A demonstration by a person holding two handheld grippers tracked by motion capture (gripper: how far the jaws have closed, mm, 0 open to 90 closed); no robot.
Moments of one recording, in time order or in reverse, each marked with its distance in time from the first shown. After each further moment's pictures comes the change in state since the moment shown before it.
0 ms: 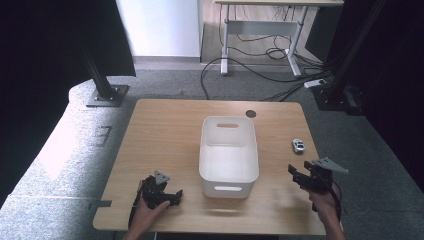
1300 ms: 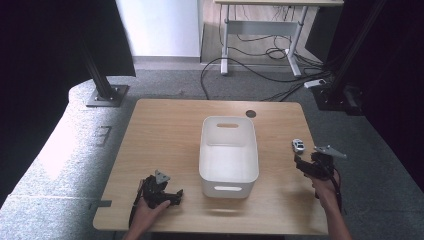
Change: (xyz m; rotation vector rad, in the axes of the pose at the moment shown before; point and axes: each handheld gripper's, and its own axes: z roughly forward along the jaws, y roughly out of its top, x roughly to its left) left arm 0.000 0.001 0.001 -0.003 -0.005 0.003; right arm -0.029 0.020 0.035 0.069 -0.138 0.026
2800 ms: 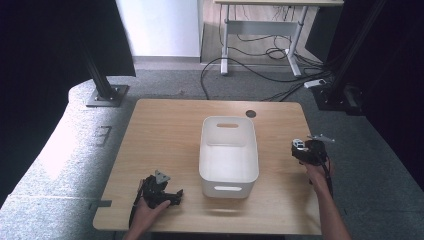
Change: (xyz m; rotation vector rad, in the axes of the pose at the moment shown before) left arm 0.000 0.000 0.000 0.000 0.000 0.000; right arm -0.009 0.020 0.057 0.078 -0.087 0.020
